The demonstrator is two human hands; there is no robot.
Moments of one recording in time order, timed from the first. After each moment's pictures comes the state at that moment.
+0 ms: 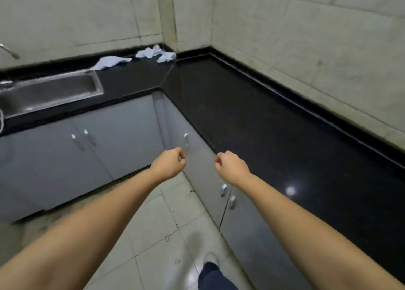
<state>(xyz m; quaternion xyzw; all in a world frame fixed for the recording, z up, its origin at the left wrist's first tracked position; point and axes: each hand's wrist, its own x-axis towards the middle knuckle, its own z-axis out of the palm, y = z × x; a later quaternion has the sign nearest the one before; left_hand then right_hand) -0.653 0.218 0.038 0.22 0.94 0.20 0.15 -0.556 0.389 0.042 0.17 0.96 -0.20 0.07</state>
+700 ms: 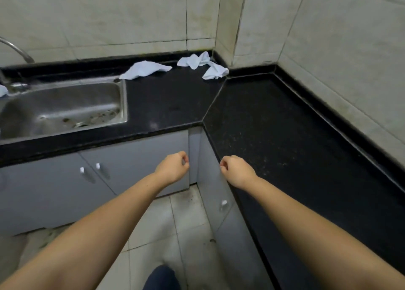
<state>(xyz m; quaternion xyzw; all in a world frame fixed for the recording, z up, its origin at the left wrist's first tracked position) -1.024 0.236 0.012 0.11 0.94 0.25 0.18 -0.971 0.430 0.017 0.07 0.97 -0.19 0.12</state>
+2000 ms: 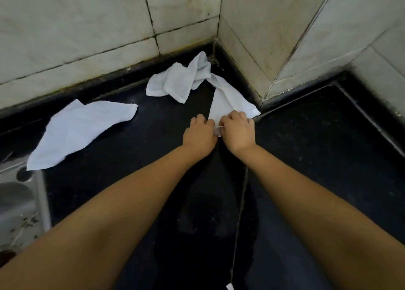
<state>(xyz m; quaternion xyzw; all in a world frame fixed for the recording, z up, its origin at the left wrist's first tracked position) -1.597 0.426 -0.064 0.25 0.94 0.12 0.17 -1.561 0.539 -0.065 0.14 0.98 -0.10 0.06</state>
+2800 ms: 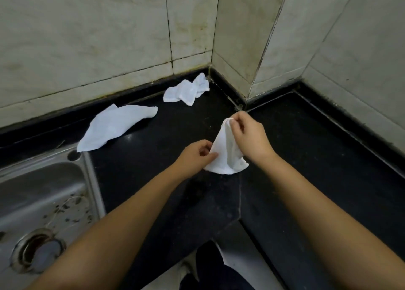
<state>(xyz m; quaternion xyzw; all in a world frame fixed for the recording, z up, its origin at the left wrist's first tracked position) -1.456 0.292 0.023 0.25 0.80 0.47 0.28 -1.396 0.442 0.078 0.17 0.89 -0.39 -0.13</state>
